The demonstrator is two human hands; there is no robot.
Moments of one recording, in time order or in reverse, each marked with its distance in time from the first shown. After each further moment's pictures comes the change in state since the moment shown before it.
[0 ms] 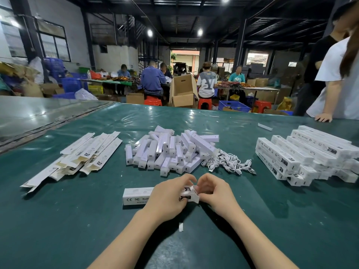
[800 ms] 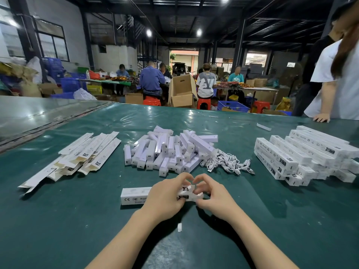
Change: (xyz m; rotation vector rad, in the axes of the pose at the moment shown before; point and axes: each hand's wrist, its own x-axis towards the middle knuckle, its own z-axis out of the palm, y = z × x) left_hand 0.001 -0.001 -0.002 0.003 -0.004 -0.014; right_hand -0.002 -0.001 -0.003 -0.117 -0.145 -0.003
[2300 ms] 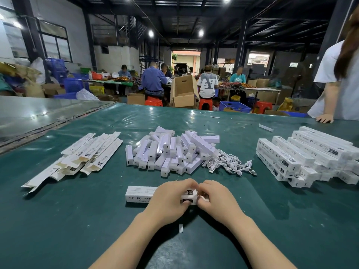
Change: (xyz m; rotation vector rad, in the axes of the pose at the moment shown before) left_hand -0.005 0.008 0.001 -0.049 0.039 0.045; right_hand 0.004 0.003 0.001 -0.559 0.024 -0.146
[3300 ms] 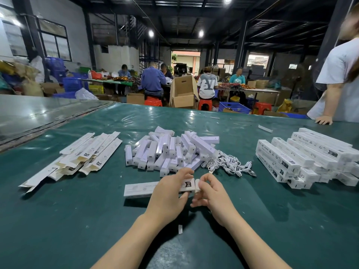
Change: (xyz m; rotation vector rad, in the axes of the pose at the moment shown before) left_hand 0.002 0.005 0.002 -0.079 0.199 -0.031; right_hand 0.004 -0.022 0.001 1.194 0.089 0.383
